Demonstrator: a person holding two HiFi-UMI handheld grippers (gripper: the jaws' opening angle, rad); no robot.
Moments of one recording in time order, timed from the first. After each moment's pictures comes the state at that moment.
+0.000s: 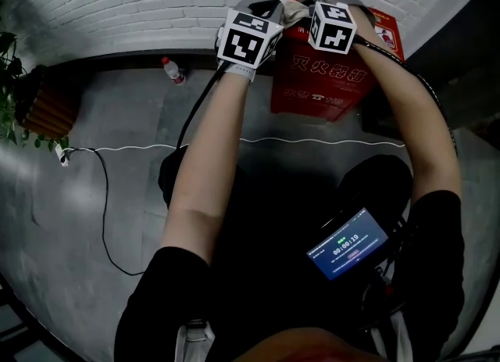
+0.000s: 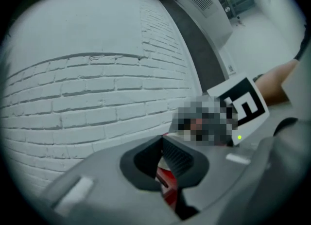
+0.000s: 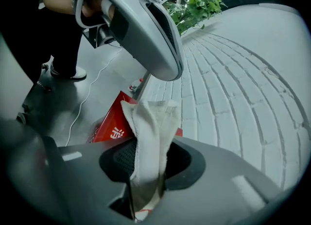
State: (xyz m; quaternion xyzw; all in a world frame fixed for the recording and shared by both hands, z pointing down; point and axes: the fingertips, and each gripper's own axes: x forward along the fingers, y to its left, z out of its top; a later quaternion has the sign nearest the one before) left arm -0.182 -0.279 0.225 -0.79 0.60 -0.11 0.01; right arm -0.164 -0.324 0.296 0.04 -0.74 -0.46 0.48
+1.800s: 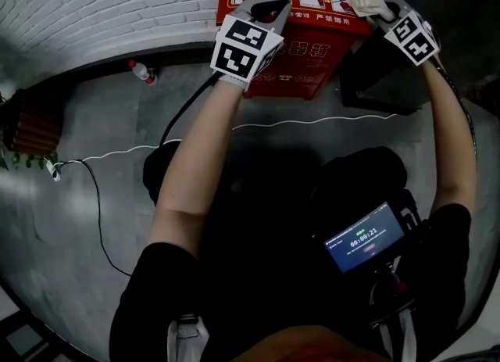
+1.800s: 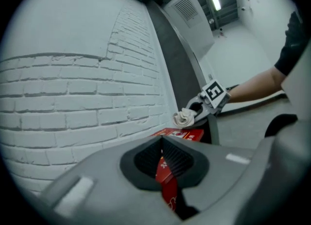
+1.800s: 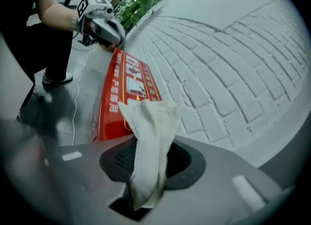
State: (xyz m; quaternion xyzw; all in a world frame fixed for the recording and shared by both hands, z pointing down) left arm -0.029 -0.289 0.230 -0.86 0.51 -0.08 0.05; right arm 0.146 -0.411 0.266 0.23 -0.80 -0.31 0.46
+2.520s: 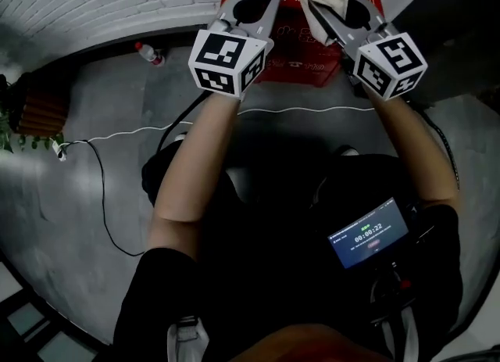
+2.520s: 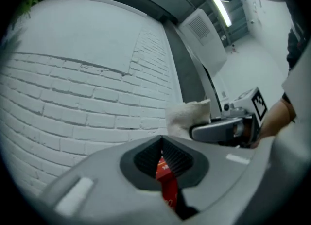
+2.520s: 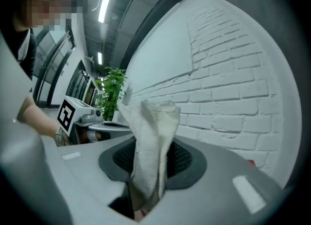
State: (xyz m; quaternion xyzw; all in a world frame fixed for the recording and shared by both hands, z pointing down) left arm -0.056 -0.258 0.213 -0.82 0.56 0.04 0.05; right arm -0.002 -0.268 0.202 0.20 -0.98 -0.07 0.01
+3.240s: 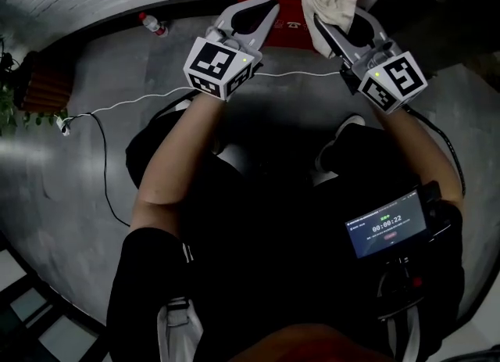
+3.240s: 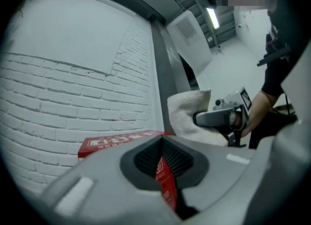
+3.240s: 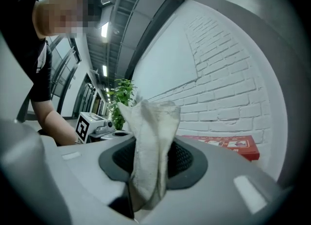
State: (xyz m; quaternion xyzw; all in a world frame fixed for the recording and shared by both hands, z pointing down) left arm -0.004 -0.134 0.265 -0.86 0.50 0.01 0.06; right arm 0.063 -0.134 0.237 0.16 -0.99 -0.03 -0.03
